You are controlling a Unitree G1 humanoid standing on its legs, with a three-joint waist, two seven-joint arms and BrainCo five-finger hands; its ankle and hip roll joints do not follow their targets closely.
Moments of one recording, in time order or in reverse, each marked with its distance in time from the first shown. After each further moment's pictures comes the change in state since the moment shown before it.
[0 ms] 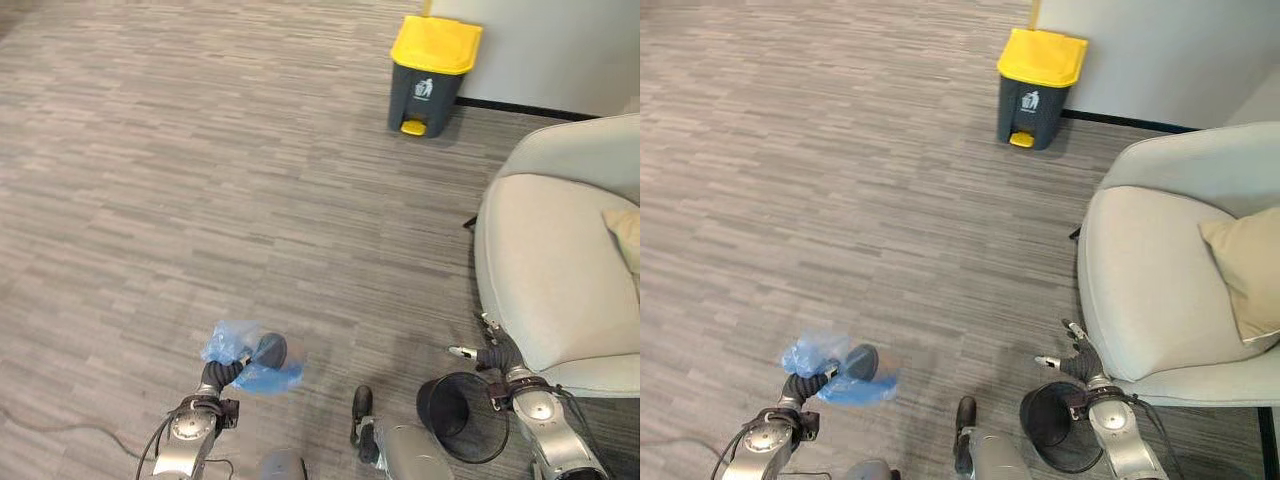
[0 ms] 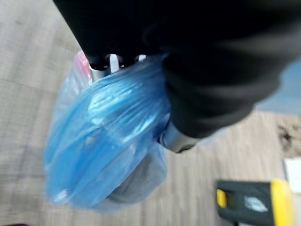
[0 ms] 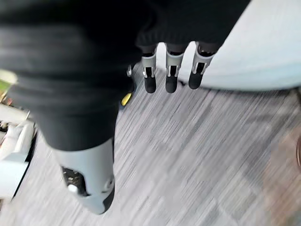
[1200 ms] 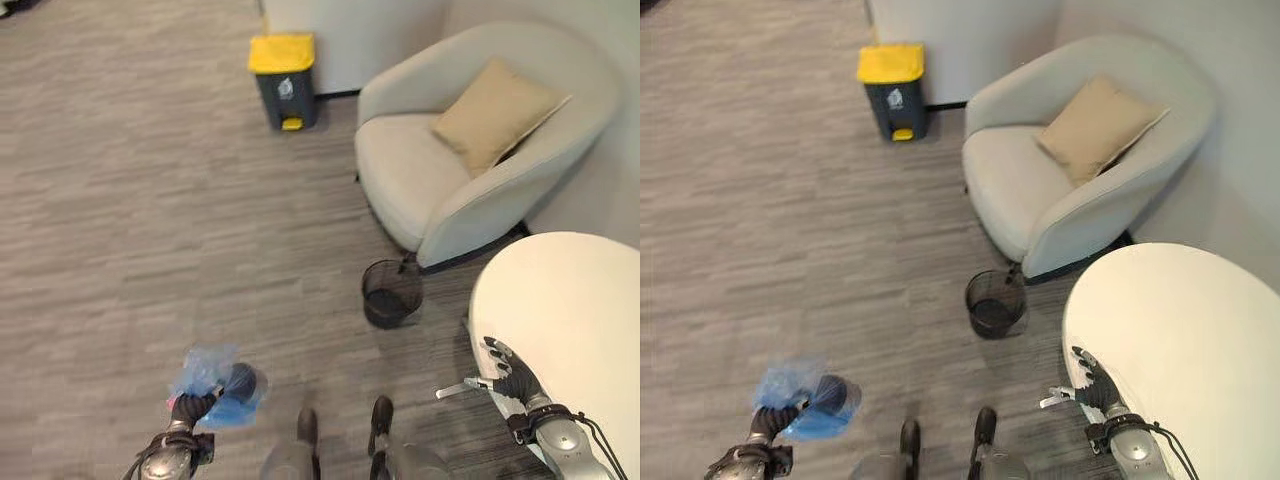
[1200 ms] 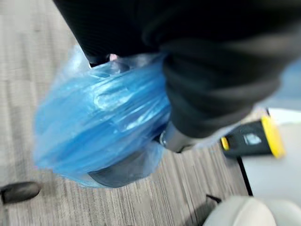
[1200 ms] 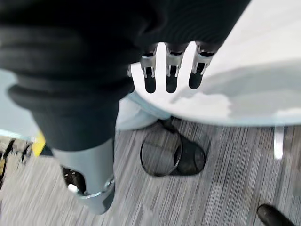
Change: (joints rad) left arm 0.128 -0.025 0.110 0.027 -0.001 0.011 -0.002; right arm 0.085 -0.012 -0.040 -0.052 -0.024 -0.007 0.065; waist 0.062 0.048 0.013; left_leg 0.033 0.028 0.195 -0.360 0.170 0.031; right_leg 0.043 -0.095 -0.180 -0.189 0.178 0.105
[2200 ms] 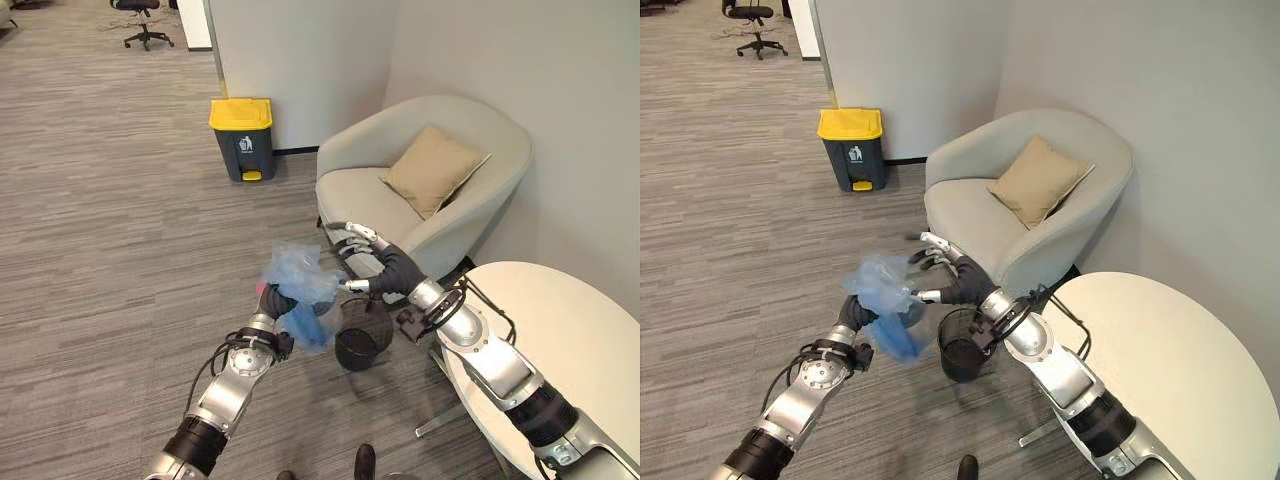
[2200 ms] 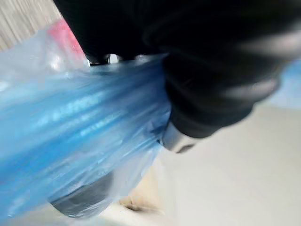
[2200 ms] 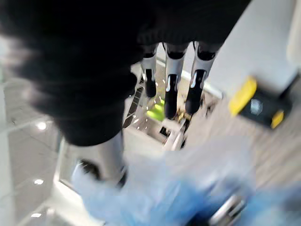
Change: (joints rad) left arm -0.248 0.043 -0.312 -0.339 0.123 0.008 0.177; right arm -0.443 -0.106 0.419 -0.520 0.021 -0.047 0.031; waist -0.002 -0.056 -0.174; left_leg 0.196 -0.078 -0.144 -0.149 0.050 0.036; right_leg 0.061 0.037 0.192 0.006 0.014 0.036
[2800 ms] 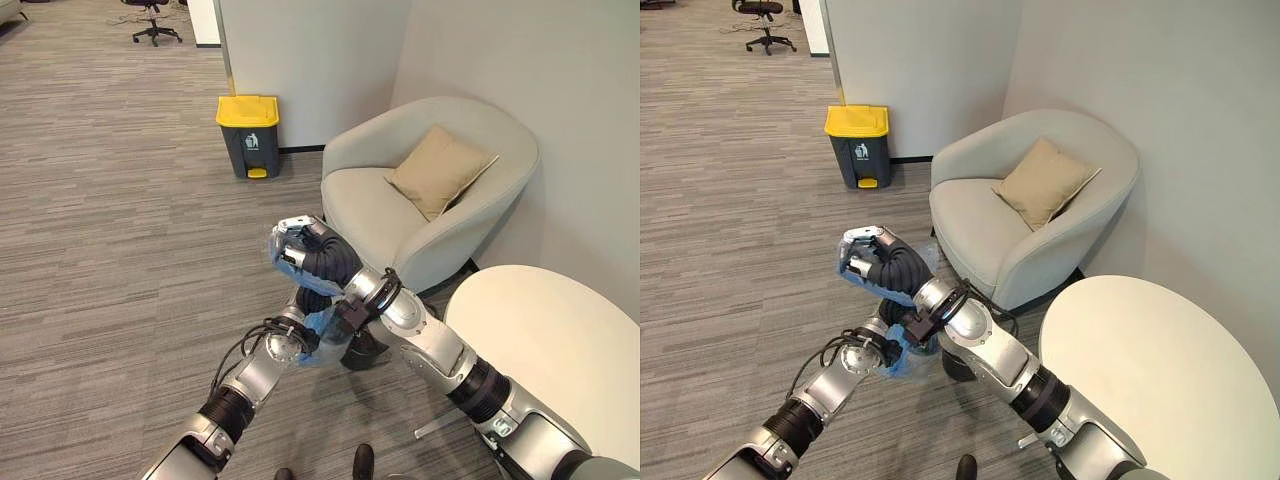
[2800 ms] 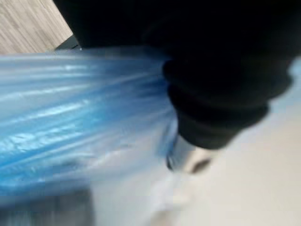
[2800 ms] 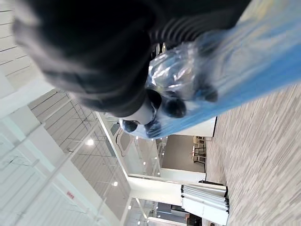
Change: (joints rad) left arm -0.280 -0.082 -0.237 0.217 0.102 0.047 0.009; right arm -0.267 0.327 0.253 0.133 0.526 0.037 0.008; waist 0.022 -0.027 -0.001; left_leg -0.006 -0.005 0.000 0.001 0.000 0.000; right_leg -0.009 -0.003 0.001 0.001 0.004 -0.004
